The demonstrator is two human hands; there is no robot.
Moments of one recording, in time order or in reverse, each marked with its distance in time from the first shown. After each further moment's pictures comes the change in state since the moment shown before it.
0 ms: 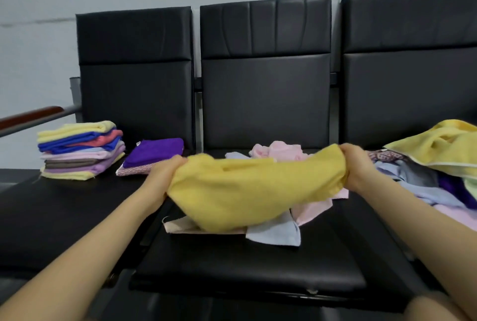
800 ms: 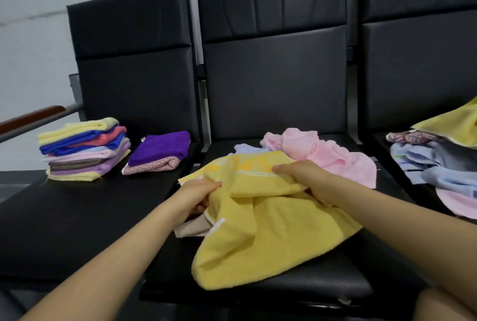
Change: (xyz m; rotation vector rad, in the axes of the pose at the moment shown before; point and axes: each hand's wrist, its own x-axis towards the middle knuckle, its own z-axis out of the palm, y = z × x) left_hand 0.025 -0.052 0.018 0.389 -0.154 -0.335; right_hand -0.009 0.078 0.071 -0.712 -0.380 0.004
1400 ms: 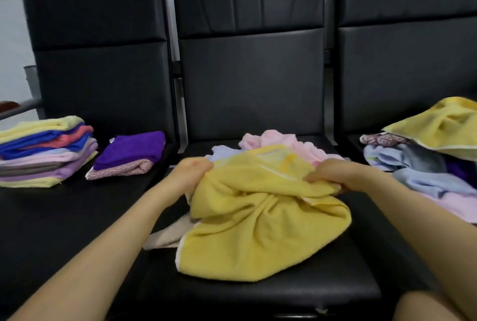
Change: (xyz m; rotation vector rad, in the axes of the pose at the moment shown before) left_hand 0.021 0.052 0.029 0.292 0.068 0.253; right_hand -0.006 0.012 -0.096 -0.268 0.098 0.202
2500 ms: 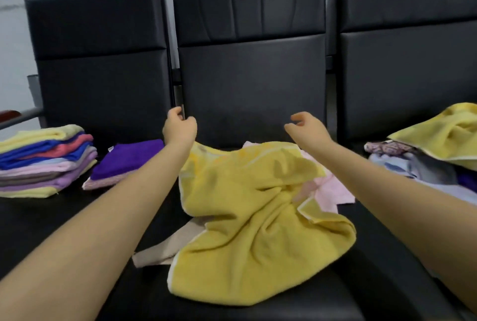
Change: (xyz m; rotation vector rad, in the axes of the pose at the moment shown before) left_hand 0.078 0.055 -0.028 -0.276 0.577 0.046; right_hand 0.034 -0.082 0.004 0.000 0.479 -0.438
